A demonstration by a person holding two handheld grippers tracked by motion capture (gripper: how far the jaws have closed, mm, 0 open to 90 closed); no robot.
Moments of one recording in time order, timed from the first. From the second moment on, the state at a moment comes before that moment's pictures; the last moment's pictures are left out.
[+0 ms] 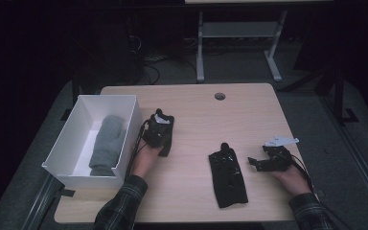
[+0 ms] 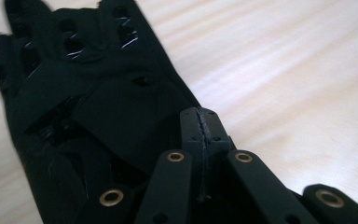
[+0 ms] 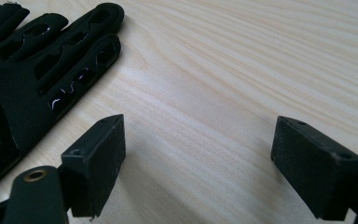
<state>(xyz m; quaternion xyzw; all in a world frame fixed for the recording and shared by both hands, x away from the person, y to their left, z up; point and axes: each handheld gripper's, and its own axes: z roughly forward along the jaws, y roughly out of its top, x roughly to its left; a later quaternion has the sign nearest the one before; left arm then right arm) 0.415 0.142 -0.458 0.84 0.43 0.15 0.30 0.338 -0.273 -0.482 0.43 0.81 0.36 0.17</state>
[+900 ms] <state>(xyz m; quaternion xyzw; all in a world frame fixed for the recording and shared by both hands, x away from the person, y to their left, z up) 0.336 0.103 -0.458 0.90 0.29 0.00 0.33 0.338 -0.273 -0.482 0.43 0.81 0.36 0.17</state>
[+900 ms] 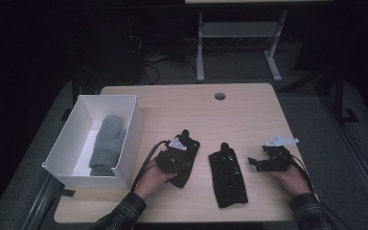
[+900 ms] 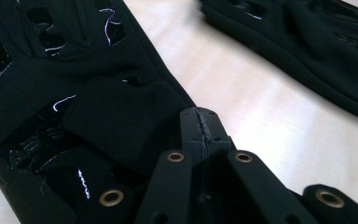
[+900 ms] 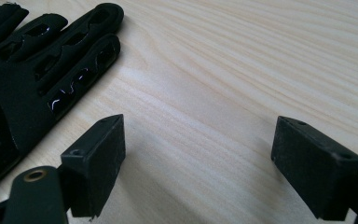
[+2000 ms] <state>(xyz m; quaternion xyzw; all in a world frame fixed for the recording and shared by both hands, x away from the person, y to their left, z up) 0.336 0.138 -0.452 0.88 0.33 0.03 0.34 0.338 -0.273 -0.482 0.43 0.81 0.36 0.17</state>
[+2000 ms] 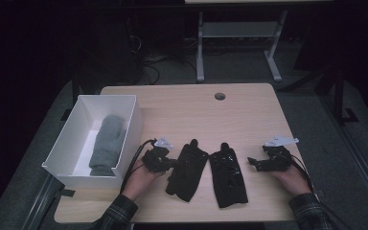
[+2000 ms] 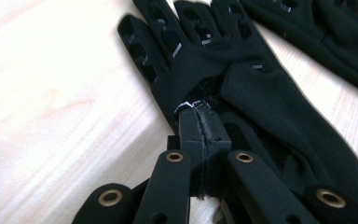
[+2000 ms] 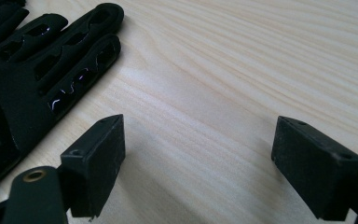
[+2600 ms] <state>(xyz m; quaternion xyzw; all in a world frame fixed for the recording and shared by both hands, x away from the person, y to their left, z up) 0.331 0.133 -0.448 0.88 0.33 0.04 0.36 0.338 -0.272 -0.482 0.43 0.81 0.36 0.17</state>
